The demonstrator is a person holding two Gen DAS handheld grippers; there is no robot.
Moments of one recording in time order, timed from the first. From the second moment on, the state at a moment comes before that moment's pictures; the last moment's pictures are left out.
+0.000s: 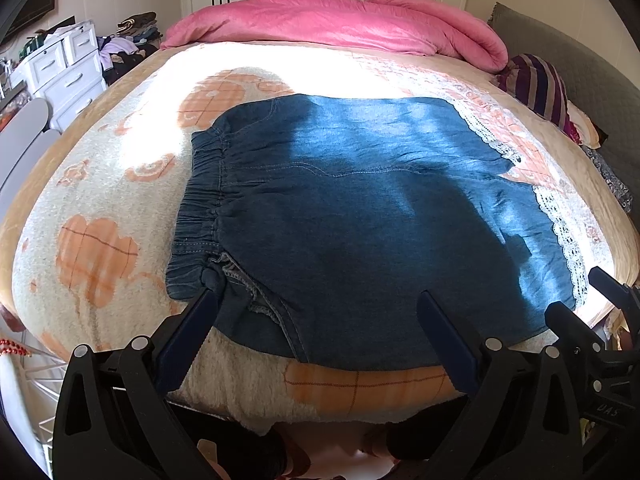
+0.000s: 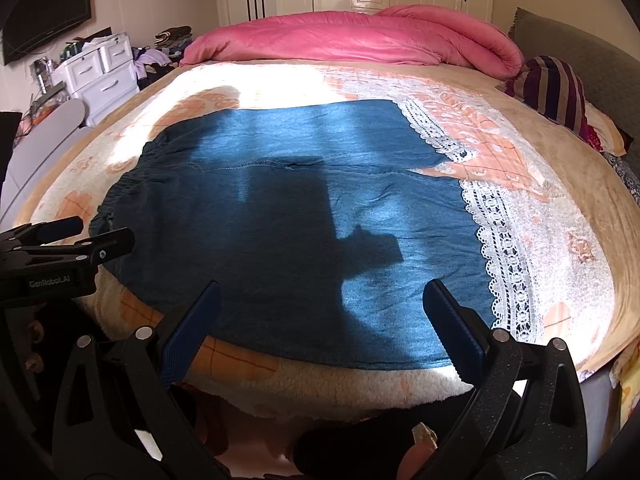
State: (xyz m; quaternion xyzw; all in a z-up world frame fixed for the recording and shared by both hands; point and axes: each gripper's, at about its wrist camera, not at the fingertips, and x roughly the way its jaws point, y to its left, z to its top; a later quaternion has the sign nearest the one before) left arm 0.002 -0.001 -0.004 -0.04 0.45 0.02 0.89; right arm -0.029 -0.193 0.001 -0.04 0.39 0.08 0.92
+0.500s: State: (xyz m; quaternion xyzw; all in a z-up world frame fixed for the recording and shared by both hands) left arm 0.031 0.024 -0.004 -0.05 0.45 0.04 0.89; right arm 0.017 -0.183 0.009 -0.05 0.40 0.10 0.91
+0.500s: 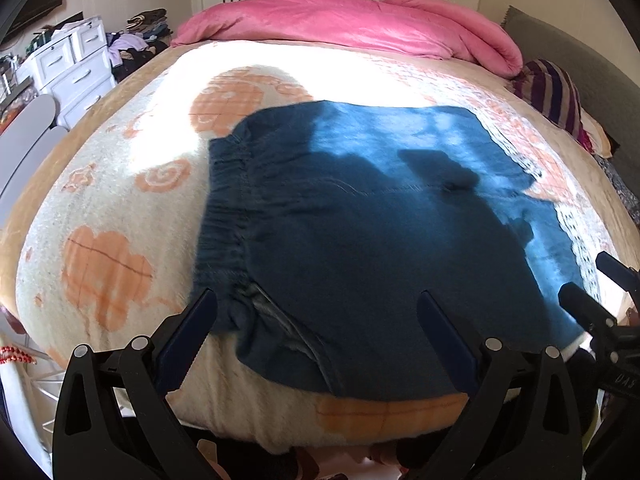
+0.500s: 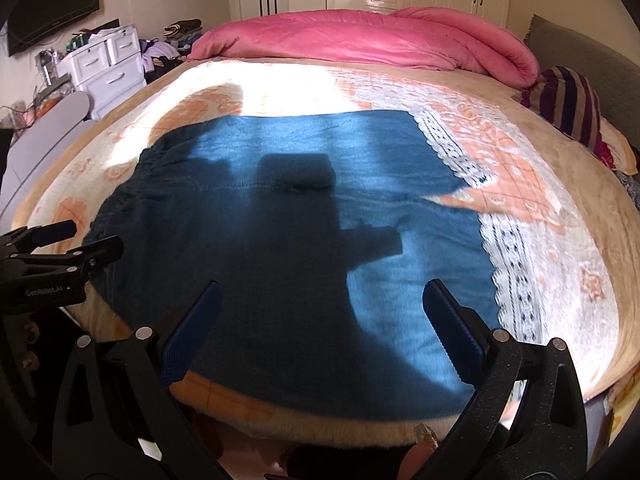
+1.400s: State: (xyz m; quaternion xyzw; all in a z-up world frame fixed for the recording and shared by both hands) left arm 0.146 0.121 0.000 -0.10 0.46 0.10 0.87; right arm 0.171 -0.103 0.029 -0.11 0.39 0.19 0.90
